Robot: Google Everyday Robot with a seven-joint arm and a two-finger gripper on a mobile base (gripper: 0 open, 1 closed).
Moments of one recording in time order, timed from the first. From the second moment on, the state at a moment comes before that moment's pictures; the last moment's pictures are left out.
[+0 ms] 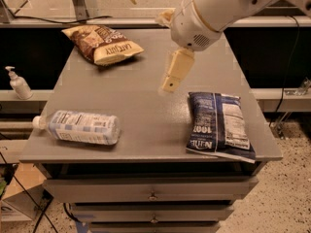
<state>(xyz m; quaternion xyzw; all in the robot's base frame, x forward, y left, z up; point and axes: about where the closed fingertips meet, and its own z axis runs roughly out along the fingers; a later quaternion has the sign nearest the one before) 0.550 -0.015 0.962 -0.71 0.61 0.09 0.34</state>
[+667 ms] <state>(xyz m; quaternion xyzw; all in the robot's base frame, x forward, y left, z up) 0.574 -0.002 0.953 -0.66 0.61 0.14 0.42</state>
